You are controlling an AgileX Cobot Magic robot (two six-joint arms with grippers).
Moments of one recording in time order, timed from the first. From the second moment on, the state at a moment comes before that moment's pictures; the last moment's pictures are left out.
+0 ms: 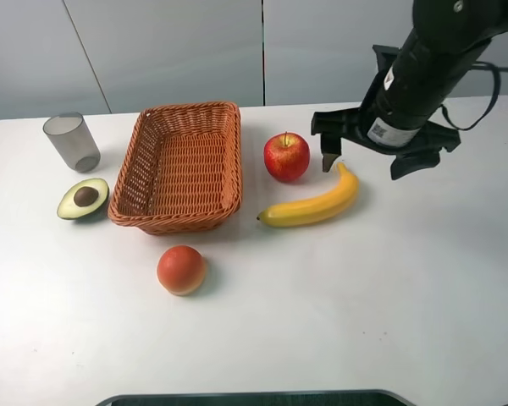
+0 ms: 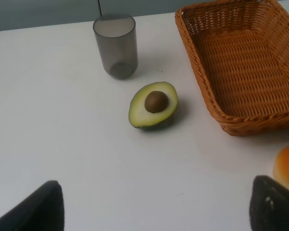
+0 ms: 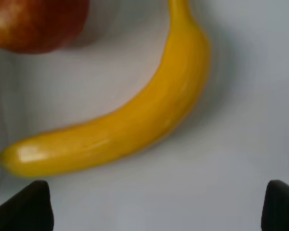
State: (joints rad) left arm -0.09 0.00 -0.51 0.03 1.09 -0.02; right arm 0.49 1.72 -1.03 -0.07 0.73 0.69
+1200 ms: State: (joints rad) left arm -0.09 0.00 -0.51 0.03 1.09 -0.02; right arm 0.51 2.05 -1.16 -0.14 0.65 0.96
